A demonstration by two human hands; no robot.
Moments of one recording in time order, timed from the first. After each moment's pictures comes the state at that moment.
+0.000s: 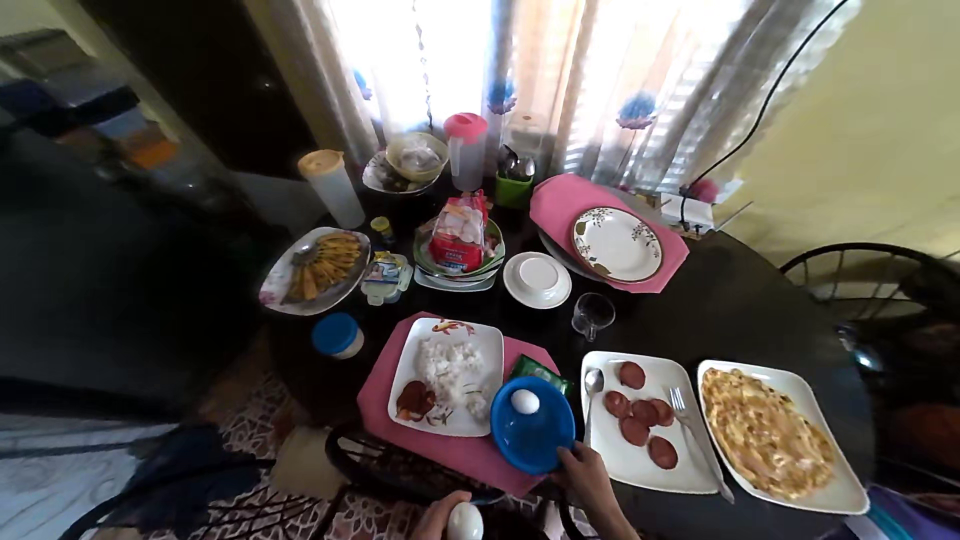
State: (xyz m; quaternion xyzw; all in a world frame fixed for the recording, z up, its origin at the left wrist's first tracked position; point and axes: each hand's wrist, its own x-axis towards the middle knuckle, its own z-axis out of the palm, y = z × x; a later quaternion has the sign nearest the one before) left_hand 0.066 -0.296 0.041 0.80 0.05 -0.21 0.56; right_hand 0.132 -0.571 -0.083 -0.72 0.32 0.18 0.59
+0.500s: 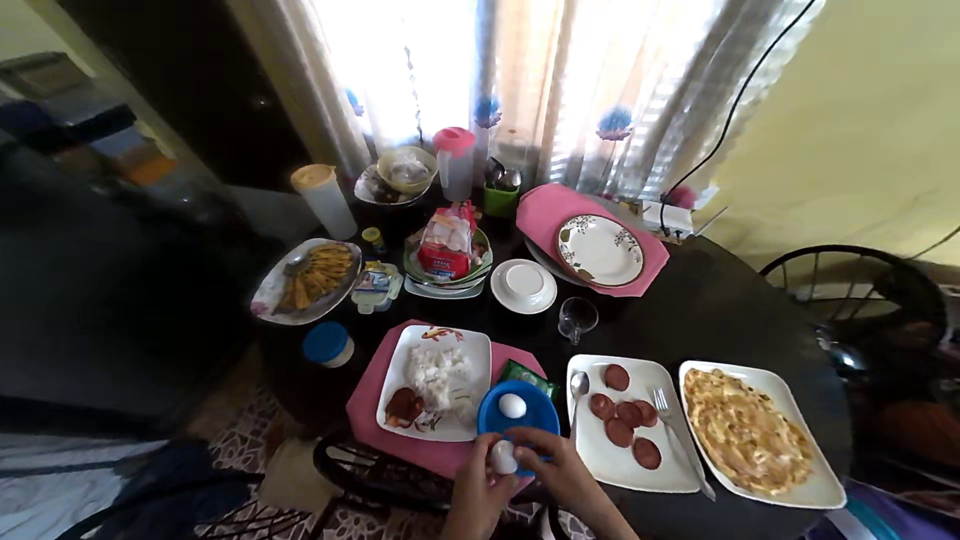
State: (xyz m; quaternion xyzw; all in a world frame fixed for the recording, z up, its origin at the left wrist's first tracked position) left_hand 0.129 -0.379 0.000 0.79 0.02 -0.18 0.58; right_hand 0.150 -0.565 -0.003 -0.79 -0.08 0.18 0.58
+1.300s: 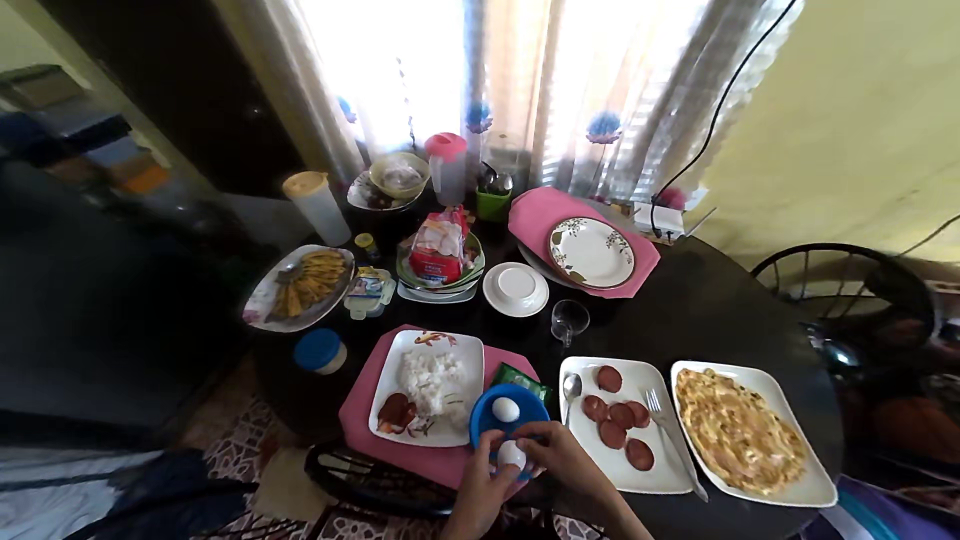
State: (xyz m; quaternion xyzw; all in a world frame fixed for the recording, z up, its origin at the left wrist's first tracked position) left_hand 0.139 -0.398 -0.029 0.75 0.04 -0.23 0.62; right_hand 0.175 -0.592 -0.023 -0.76 -0.03 0.27 0.59
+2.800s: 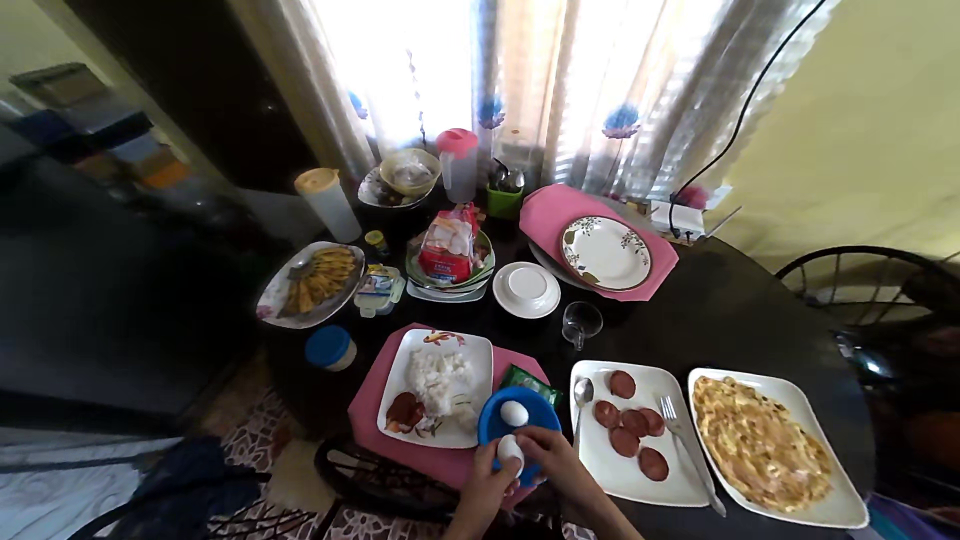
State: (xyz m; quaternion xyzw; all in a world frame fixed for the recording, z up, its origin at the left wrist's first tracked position) left_hand 0.143 -0.396 -0.041 0.66 0.13 -0.25 0.69; right_hand 0.172 -0.571 -0.039 -0.72 0.04 0.28 0.63
